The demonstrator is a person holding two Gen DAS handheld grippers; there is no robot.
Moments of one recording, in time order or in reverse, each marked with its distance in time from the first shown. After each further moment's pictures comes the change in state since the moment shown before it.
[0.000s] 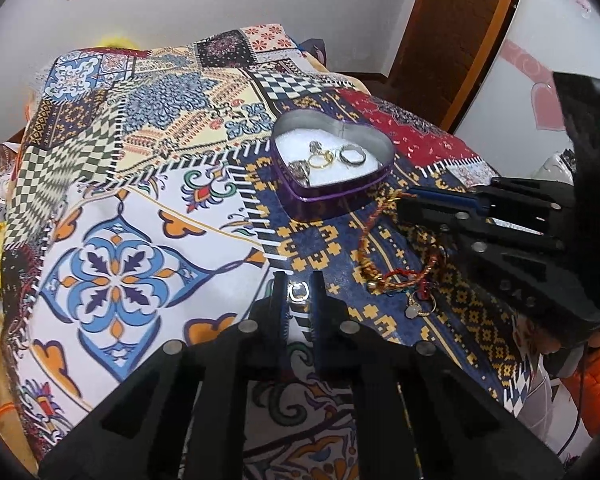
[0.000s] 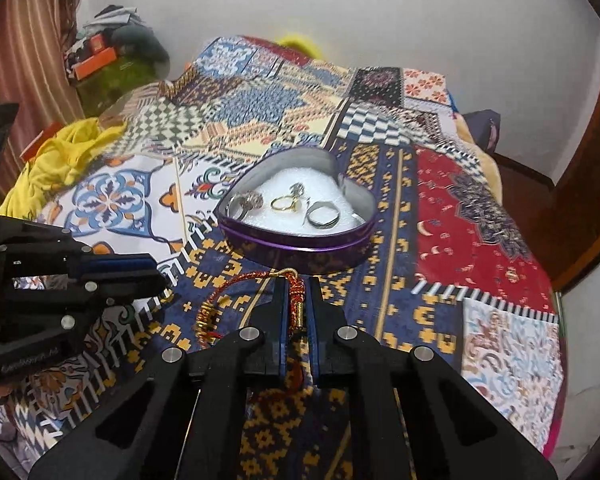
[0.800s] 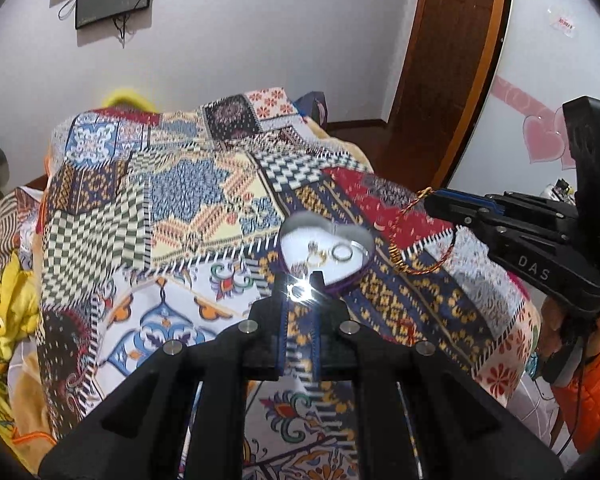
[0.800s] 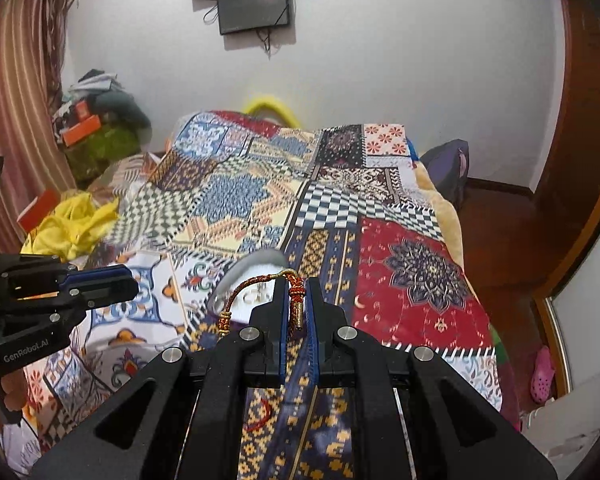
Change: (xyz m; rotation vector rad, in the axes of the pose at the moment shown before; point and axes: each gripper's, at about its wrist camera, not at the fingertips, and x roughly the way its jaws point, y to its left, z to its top) left arm -0.062 -0.011 0.046 0.033 -0.180 0.032; right arm -0.051 -0.025 0.038 0.113 -0.189 -0.033
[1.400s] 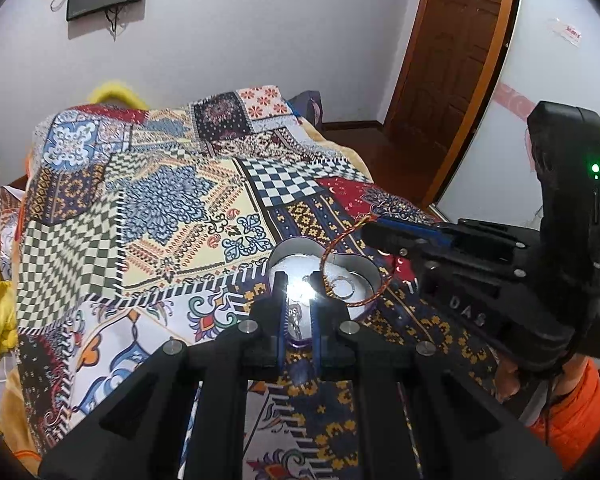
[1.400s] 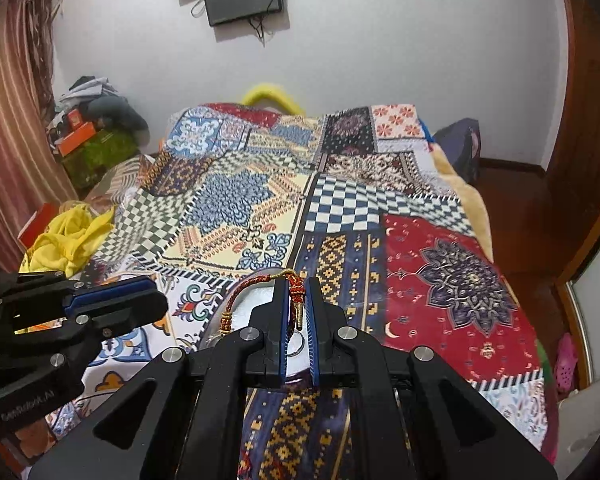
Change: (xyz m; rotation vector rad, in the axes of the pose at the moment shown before) left arm 0.051 0.005 0.023 -0.025 0.021 -0.039; right arm 0.058 -0.002 0.007 0.051 0.067 0.035
